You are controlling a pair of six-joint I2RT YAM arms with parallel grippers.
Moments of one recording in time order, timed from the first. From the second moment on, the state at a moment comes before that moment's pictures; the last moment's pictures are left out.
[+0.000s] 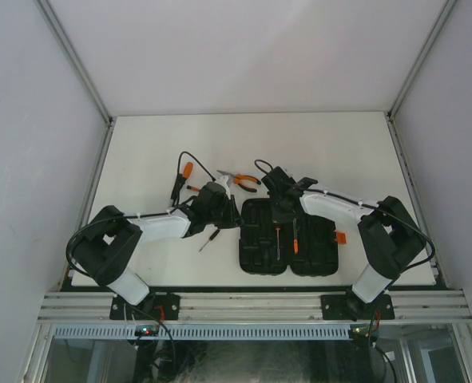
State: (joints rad) left arm -0.70 1.59 0.72 0.11 0.11 -0.69; right arm 0.69 1.66 1.05 -0.62 0.13 0.56
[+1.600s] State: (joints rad) left arm -0.67 1.59 0.73 0.07 0.01 -0.67; right arm 0.75 1.61 0.87 -0.24 0.27 0.72
